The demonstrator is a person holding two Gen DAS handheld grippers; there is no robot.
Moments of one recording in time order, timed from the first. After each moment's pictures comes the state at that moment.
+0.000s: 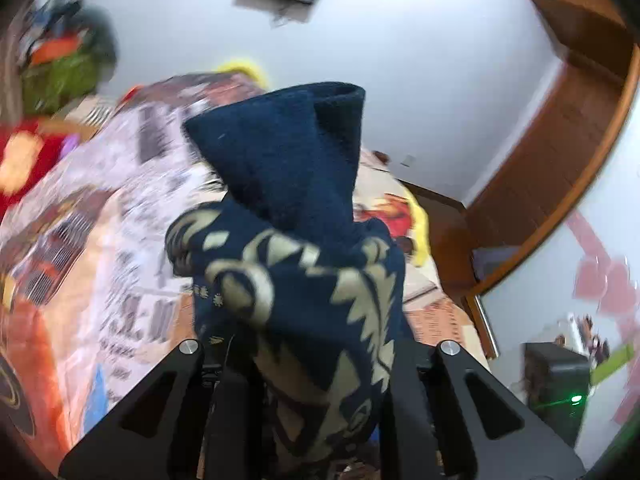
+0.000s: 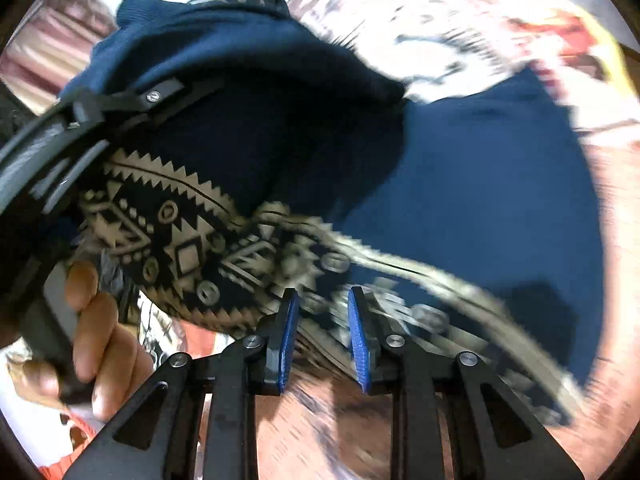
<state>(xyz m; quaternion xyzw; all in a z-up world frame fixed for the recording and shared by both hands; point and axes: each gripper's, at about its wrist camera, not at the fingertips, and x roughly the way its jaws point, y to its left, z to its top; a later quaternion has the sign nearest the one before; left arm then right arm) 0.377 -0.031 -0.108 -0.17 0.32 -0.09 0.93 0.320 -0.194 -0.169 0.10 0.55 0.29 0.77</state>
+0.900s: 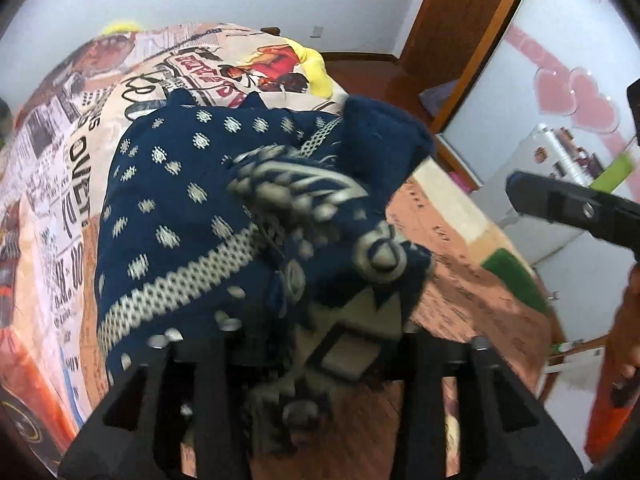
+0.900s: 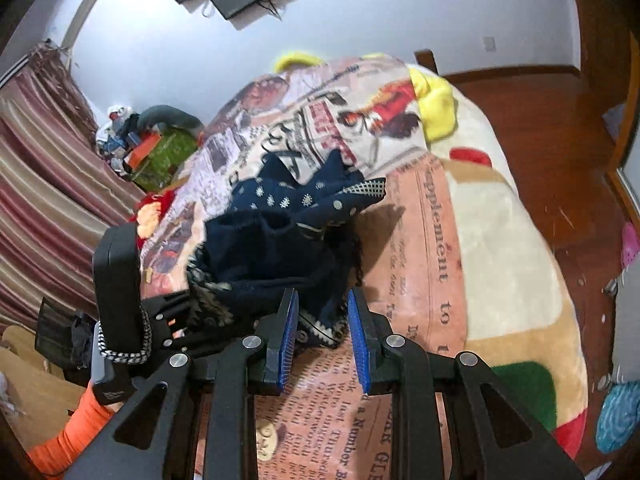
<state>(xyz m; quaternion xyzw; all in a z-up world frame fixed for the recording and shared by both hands) 0.310 -0.150 -0.175 0.01 0.46 -0.24 0.85 0.236 -0.365 -0.095 0.14 0.44 0.18 0.87</state>
